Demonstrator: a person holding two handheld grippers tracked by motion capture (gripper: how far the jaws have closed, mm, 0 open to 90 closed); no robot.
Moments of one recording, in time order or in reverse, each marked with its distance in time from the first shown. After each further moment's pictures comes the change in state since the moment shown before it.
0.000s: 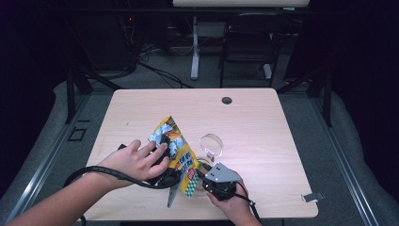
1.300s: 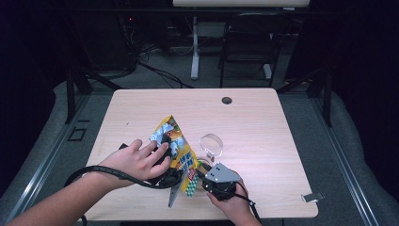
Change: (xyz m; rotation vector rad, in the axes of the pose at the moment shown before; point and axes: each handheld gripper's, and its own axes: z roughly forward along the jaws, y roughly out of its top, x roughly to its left) left arm 0.003 0.001 -0.001 0.003 0.012 0.012; right arm 0.000 0.000 0.000 0.001 0.003 -0.001
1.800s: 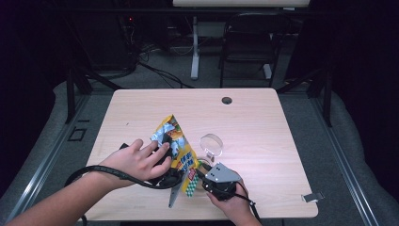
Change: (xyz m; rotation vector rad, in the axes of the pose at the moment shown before) left arm 0.002 0.001 -0.001 -0.004 0.008 0.003; right arm 0.000 0.000 0.000 -0.003 0.002 0.004
